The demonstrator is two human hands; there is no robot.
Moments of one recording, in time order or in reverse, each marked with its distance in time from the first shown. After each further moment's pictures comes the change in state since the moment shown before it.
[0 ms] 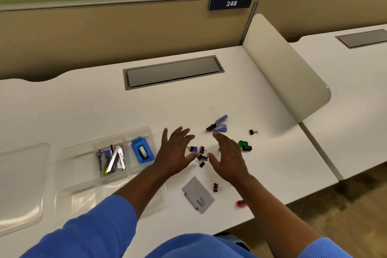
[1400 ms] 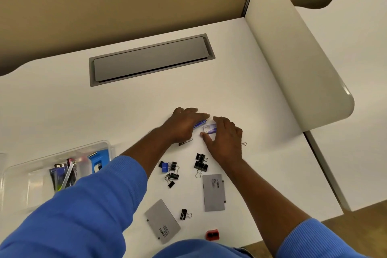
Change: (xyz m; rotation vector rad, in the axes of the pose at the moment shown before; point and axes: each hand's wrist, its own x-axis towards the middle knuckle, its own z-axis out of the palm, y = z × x) left_hand 0.209 0.036 0.050 -0.025 -0.391 0.067; right_hand 0.126 0.112 -0.006 -0.085 0.071 0.126
